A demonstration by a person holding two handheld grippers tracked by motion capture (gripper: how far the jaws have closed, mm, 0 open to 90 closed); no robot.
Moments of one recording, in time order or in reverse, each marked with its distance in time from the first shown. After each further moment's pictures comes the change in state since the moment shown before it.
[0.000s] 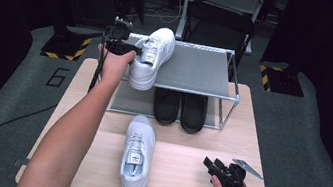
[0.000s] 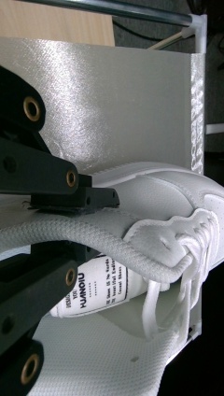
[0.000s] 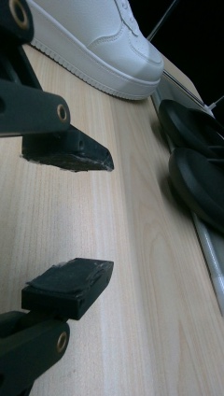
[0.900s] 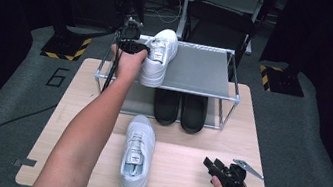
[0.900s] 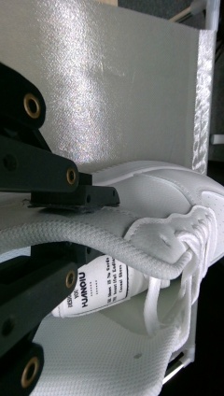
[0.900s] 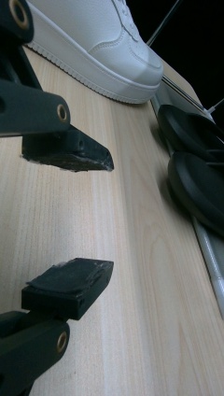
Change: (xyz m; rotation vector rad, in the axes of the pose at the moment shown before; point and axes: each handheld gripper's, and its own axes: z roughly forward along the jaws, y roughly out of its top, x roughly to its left) left arm -0.009 0.005 0.041 0.015 0.032 -0.080; right arm 0.000 0.000 -0.002 0.003 0.013 0.009
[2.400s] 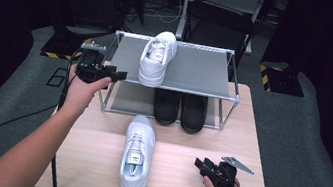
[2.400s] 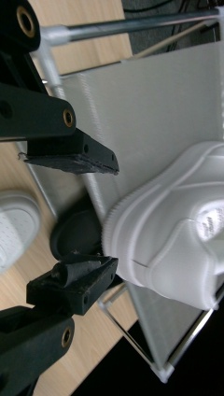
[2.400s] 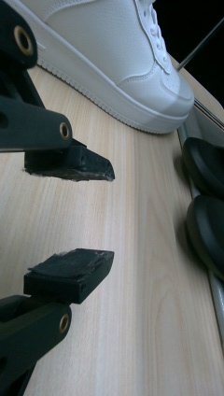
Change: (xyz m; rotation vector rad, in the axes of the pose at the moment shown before) left arm 0.043 -0.089 -0.114 -0.063 -0.175 0.202; right arm 0.029 0.000 0.006 0.068 0.045 -0.117
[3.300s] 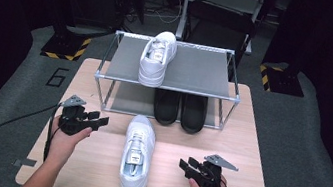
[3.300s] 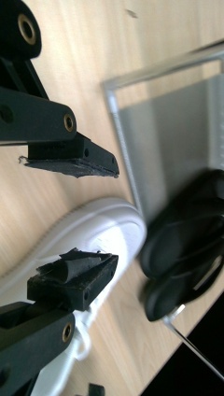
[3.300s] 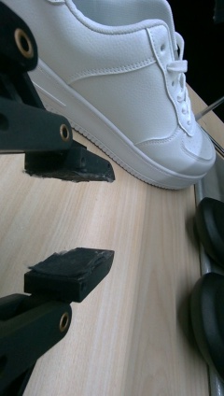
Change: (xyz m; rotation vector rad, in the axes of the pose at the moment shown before) left arm 0.013 -0.149 -0.010 0.017 -0.005 -0.085; right arm 0.047 -0.001 0.008 0.056 0.090 -0.102
